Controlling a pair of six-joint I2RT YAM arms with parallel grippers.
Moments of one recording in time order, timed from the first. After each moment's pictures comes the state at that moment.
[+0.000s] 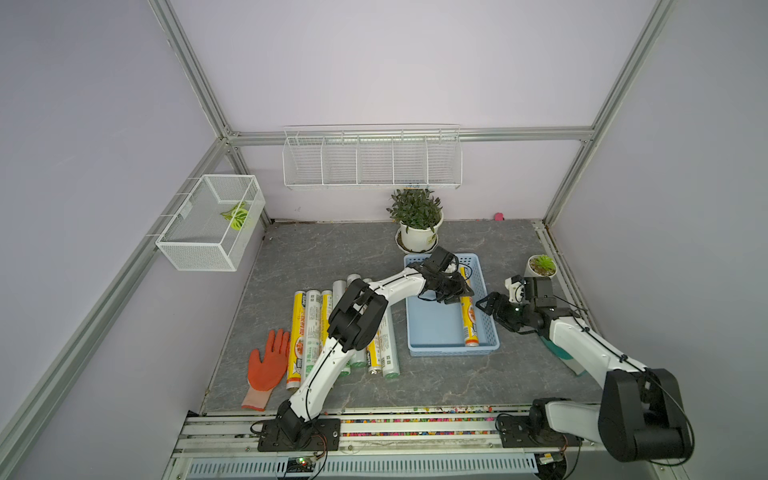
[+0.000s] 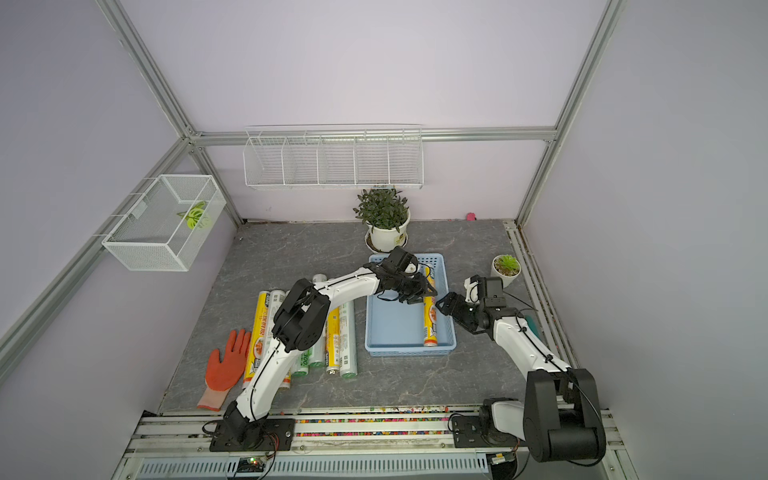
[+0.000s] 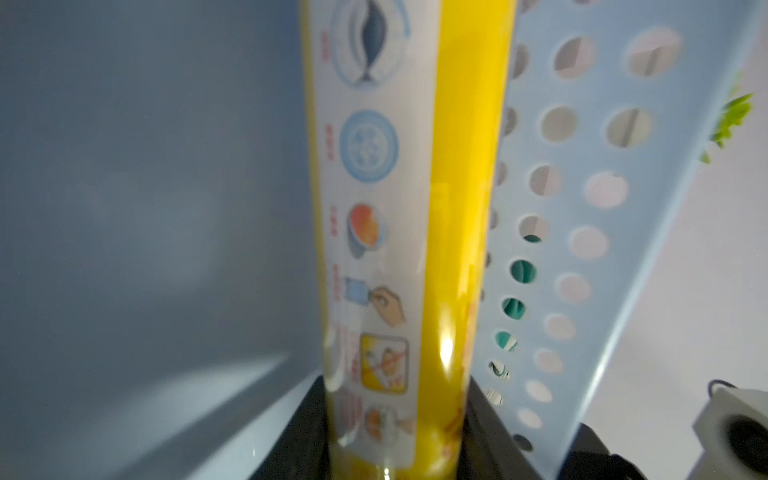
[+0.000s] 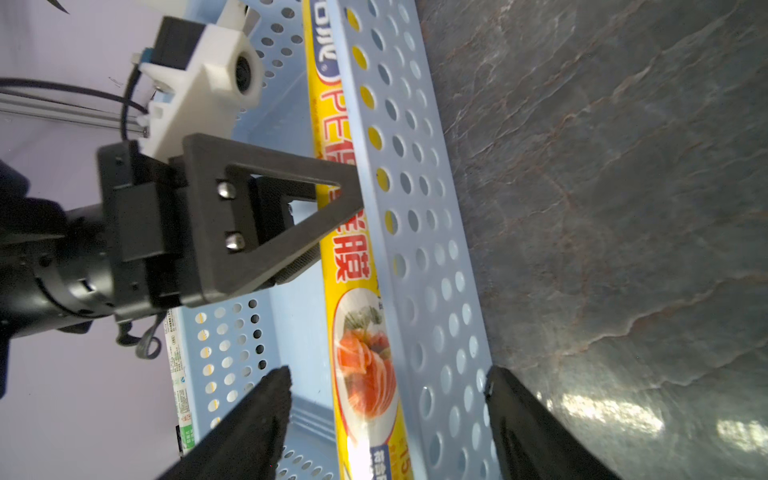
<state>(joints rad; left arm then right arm) -0.83 2.44 1.92 -0.34 0.58 -0.99 0.04 1.27 0.65 -0.33 -0.50 0.57</state>
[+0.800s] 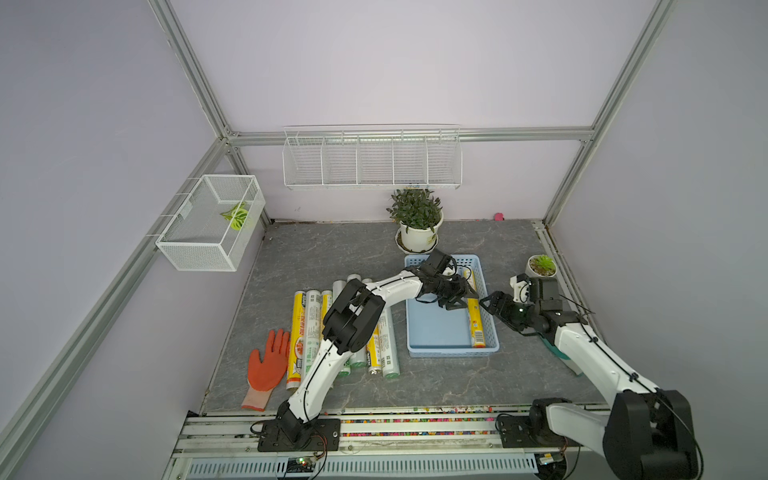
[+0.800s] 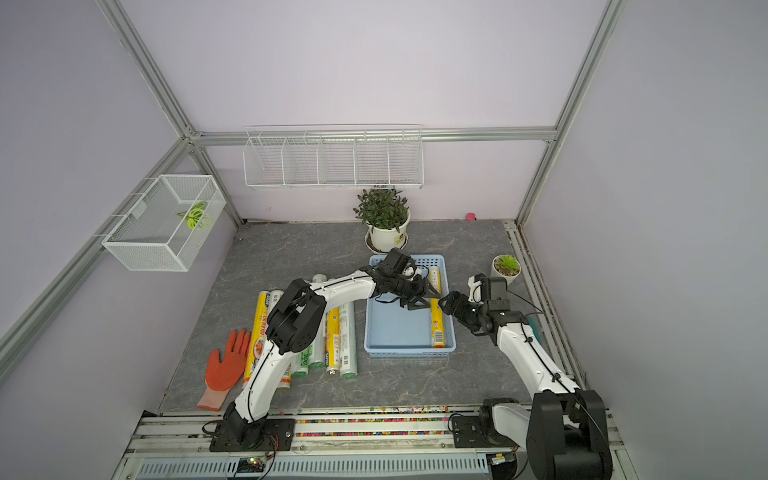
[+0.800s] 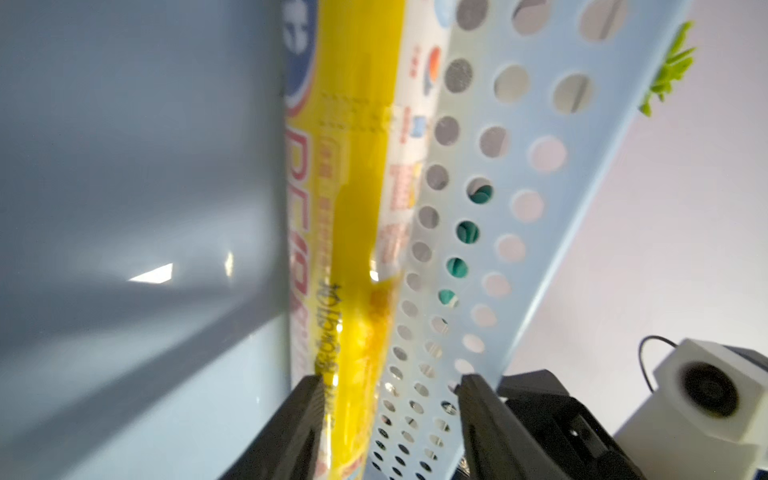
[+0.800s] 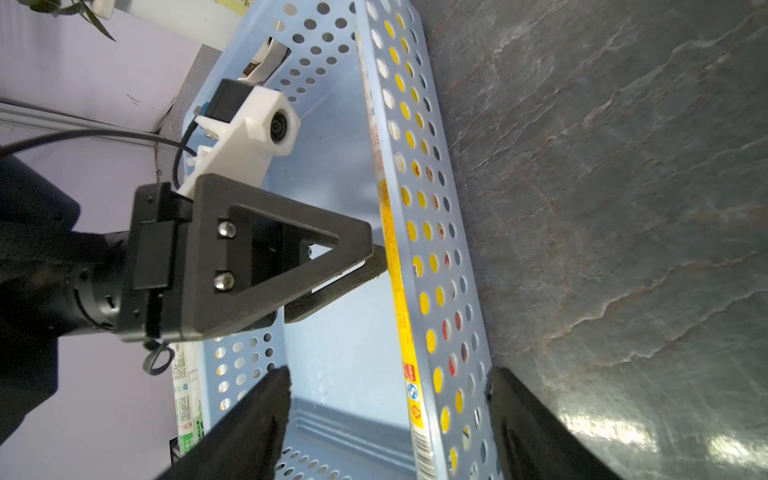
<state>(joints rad) -0.83 2.36 1.79 -0.20 0.76 -1.14 0.04 1.15 0.65 -0.38 -0.45 0.58</state>
